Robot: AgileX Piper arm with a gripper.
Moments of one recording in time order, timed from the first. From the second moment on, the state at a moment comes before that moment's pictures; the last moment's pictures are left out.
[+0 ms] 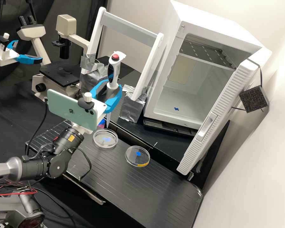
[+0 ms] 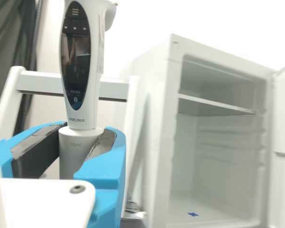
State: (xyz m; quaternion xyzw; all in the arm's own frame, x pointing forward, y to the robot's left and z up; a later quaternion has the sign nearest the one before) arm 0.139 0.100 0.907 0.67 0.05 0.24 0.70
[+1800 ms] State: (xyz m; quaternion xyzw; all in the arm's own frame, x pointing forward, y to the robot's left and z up) arm 0.275 0.273 0.957 0.64 0.16 0.14 0.74
